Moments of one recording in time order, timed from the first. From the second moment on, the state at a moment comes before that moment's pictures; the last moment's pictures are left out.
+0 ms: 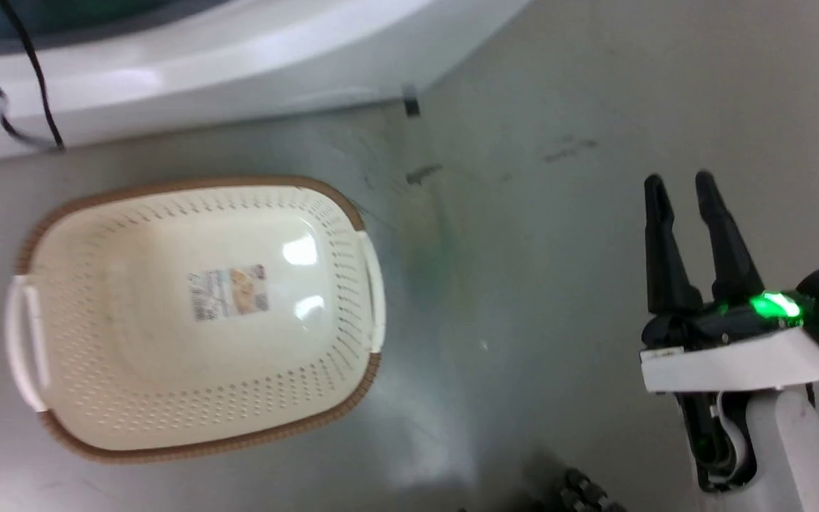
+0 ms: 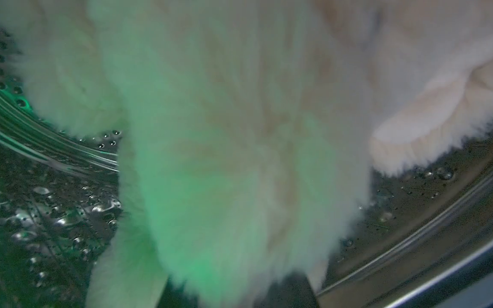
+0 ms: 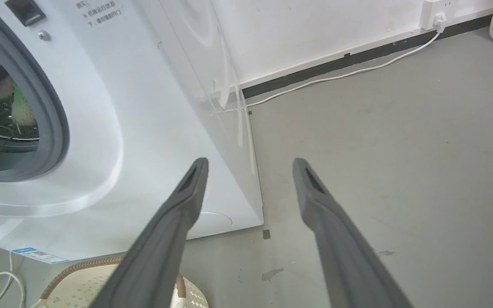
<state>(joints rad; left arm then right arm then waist) -1.34 0.47 -0.21 0.61 -0.21 -0.12 0.02 -0.28 -0.05 0.10 -0.01 0.48 0.13 -0.26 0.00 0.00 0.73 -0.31</state>
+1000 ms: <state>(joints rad) -1.42 0.40 -0.41 1.09 -0.23 -0.13 -0.23 -0.29 -0.05 0.06 0.00 0.39 0.13 -0.26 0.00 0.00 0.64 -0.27</state>
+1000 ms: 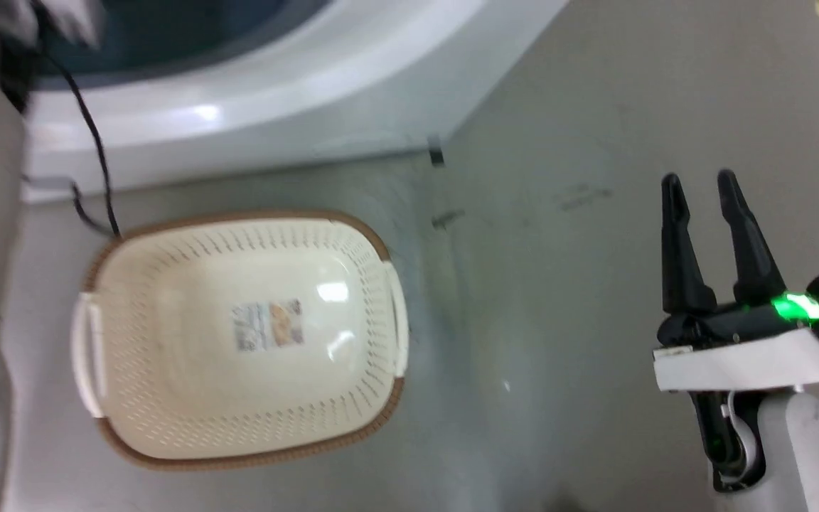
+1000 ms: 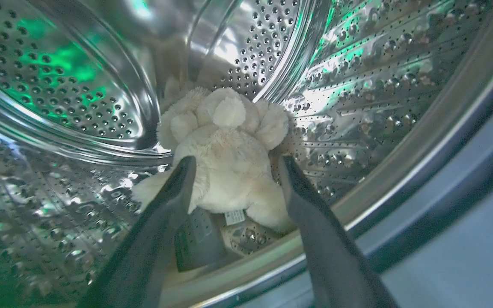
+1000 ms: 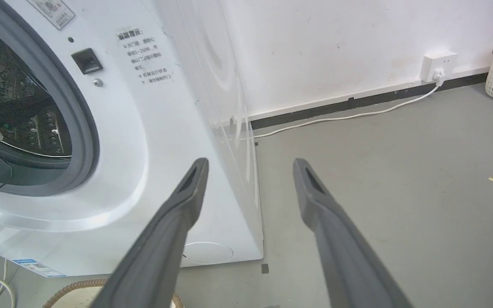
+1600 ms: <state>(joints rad) -0.64 0.31 -0.25 0.56 -0.37 -0.10 -0.26 -0.09 -0.05 0.02 0.05 0.26 0.13 -0.26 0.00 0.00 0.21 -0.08</state>
